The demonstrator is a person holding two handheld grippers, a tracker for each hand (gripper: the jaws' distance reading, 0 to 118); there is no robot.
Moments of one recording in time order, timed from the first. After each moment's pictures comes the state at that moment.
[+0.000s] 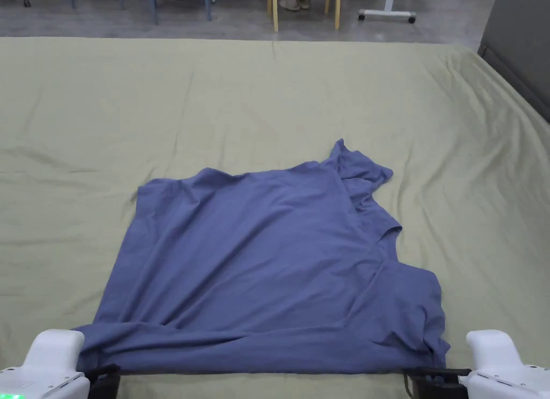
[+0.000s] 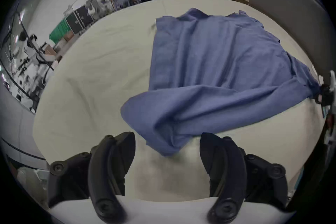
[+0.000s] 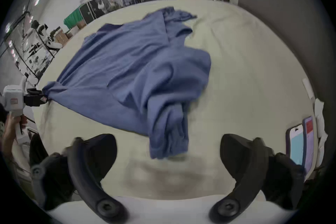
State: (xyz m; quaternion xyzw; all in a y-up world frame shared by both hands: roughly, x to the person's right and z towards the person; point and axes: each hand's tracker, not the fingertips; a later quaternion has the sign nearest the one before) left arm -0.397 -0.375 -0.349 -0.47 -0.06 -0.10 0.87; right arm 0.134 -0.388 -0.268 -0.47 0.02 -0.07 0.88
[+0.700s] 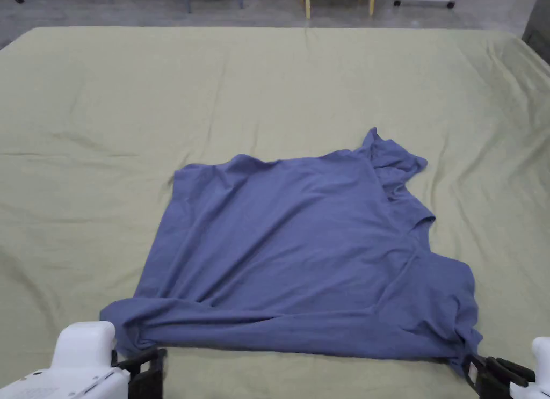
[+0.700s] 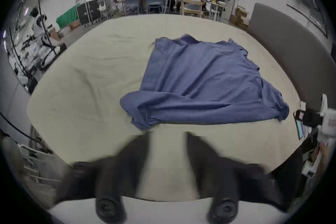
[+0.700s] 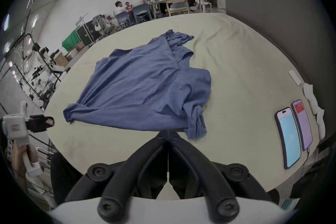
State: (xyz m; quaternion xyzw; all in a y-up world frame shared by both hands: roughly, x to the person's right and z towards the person) left arm -0.375 -0.327 -0.299 -0.45 -0.06 0.01 0.89; right arm 0.095 -0.325 -0.220 -0.40 -0.01 -0.12 0.91
